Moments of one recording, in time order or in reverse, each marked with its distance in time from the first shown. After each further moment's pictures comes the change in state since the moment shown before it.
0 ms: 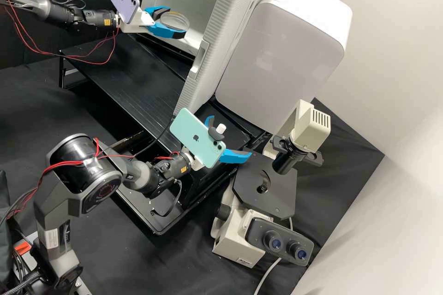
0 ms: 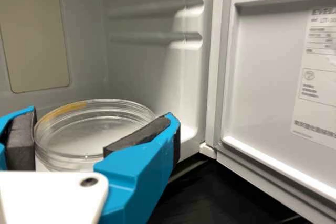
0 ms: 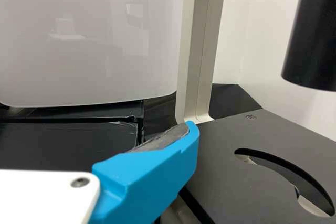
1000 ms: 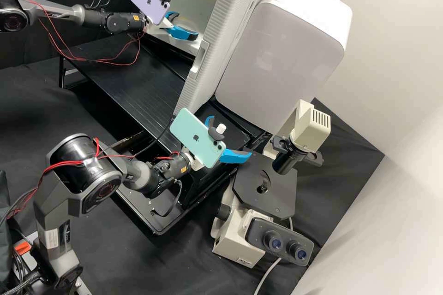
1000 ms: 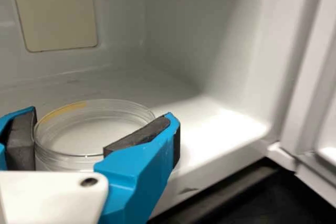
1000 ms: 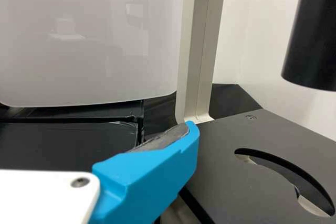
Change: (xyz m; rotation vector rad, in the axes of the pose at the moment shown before) left arm 0.086 -0.013 -0.021 -0.025 0.191 -0.087; right arm 0.000 0.000 0.000 0.000 0.000 0.000
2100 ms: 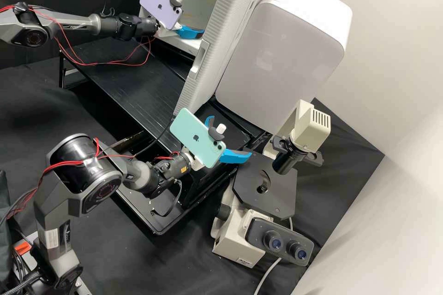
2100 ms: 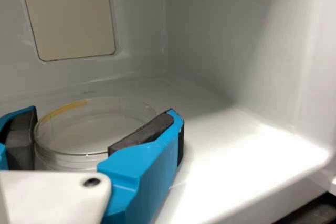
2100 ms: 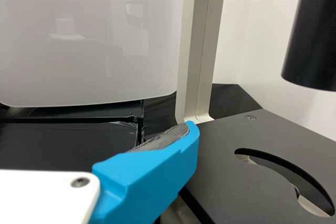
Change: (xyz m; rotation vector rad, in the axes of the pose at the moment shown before) left arm 0.040 -0.009 0.001 0.042 0.067 0.008; right arm 0.000 0.000 0.000 0.000 0.000 0.000
